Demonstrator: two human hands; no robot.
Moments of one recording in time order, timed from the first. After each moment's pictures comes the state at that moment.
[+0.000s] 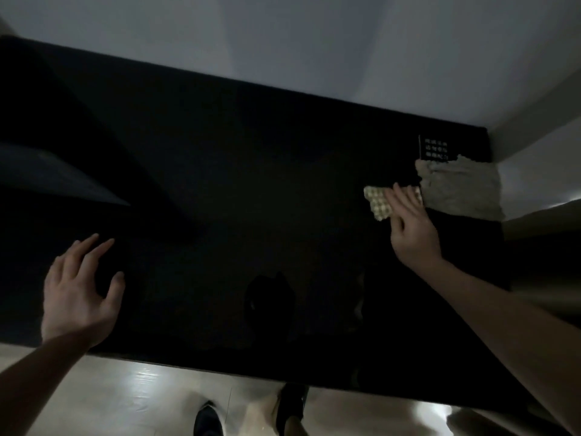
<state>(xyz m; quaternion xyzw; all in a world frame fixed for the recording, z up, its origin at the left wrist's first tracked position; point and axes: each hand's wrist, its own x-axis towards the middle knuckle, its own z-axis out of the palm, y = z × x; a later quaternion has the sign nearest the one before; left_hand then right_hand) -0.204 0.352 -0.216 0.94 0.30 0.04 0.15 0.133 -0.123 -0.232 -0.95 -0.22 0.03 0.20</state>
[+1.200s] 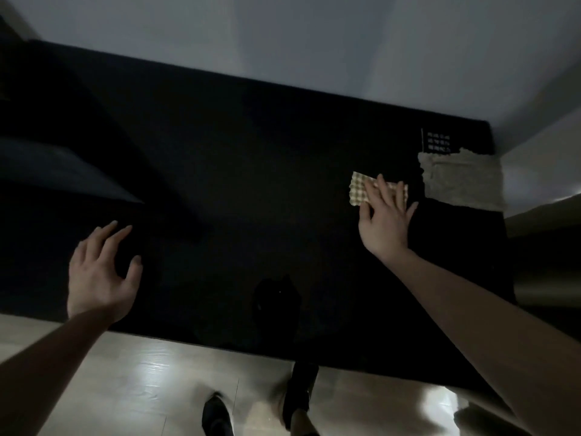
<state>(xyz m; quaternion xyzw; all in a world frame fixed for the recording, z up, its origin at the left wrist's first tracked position) -0.206 0.348 -0.215 0.94 0.30 0.06 0.16 0.101 -0.056 -0.229 -0.98 -0.12 0.08 0.12</state>
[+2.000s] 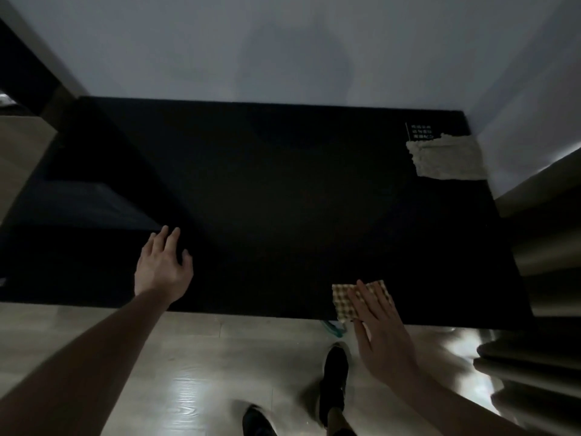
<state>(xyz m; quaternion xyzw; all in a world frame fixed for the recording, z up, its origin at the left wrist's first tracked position) -0.211 0.346 -0.198 0.94 0.30 -0.07 0.11 -0.186 -0.112 -0.235 -0.95 -0.23 0.11 0.17</state>
